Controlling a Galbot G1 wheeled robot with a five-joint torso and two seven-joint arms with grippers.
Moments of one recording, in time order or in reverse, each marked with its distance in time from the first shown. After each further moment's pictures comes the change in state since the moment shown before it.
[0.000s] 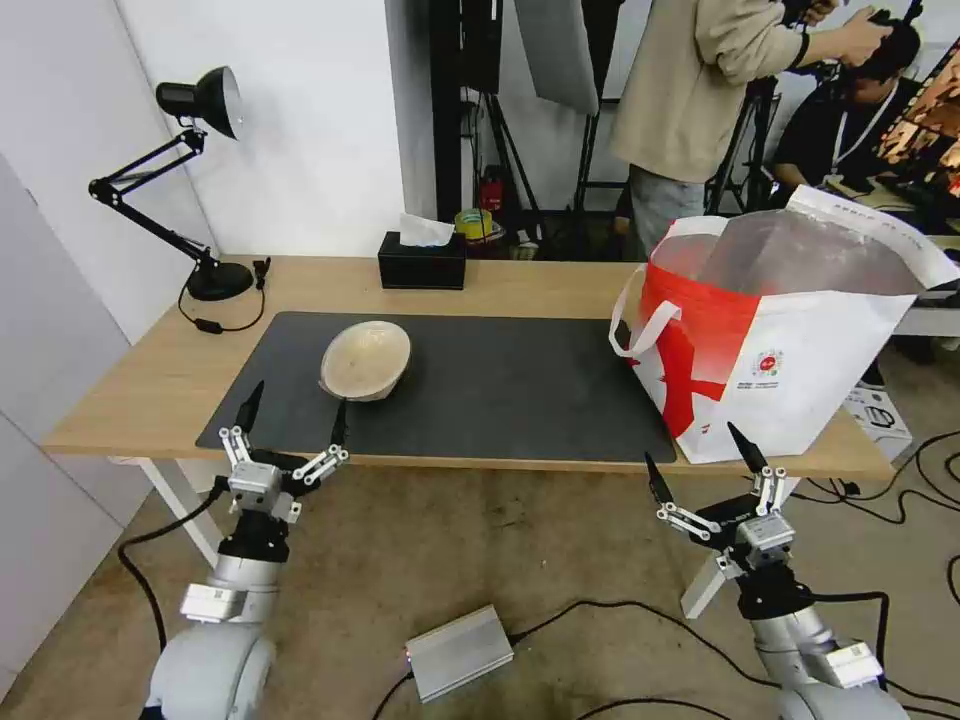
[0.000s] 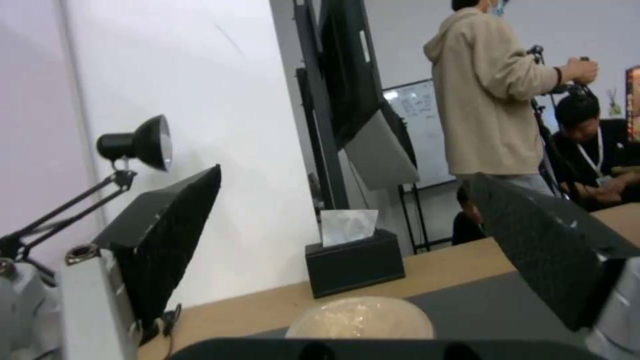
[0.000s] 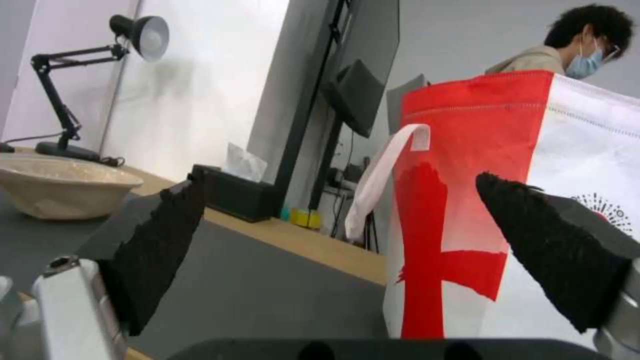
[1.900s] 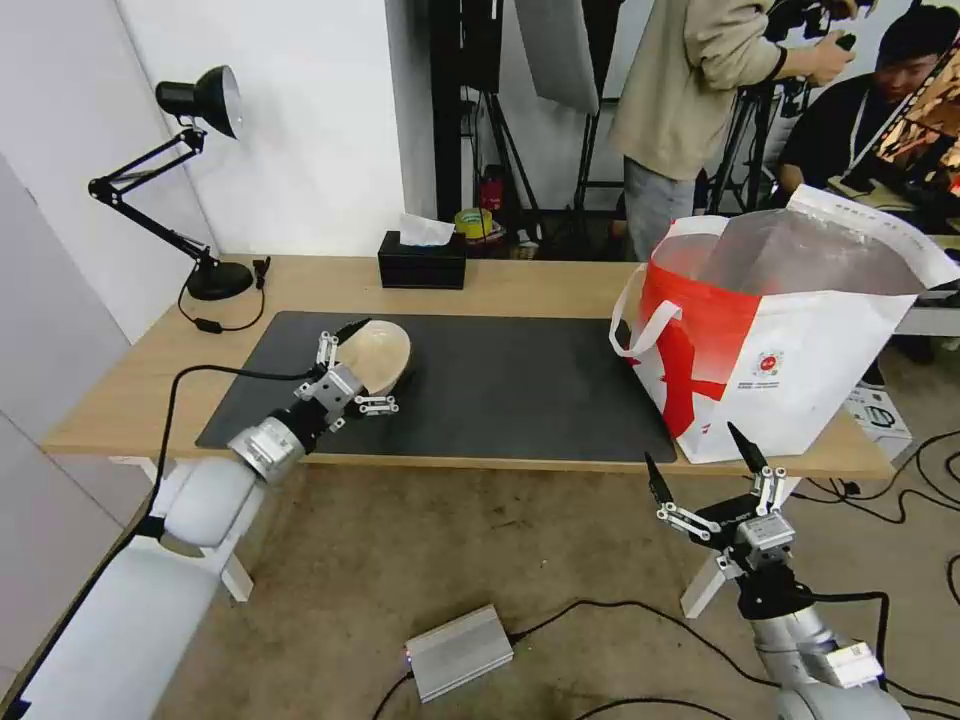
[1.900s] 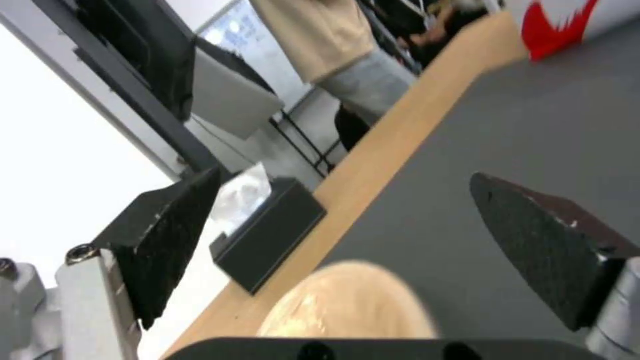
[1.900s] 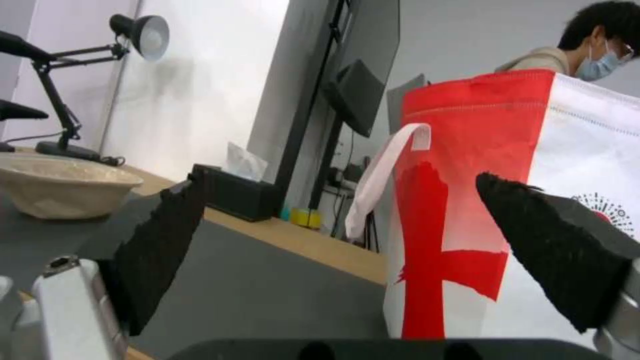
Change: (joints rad) left arm -0.472 0.242 0.138 0.226 0.156 0.293 0.424; right arm 0.000 0.000 0.000 0.000 0.000 0.000 0.000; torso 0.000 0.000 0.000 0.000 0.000
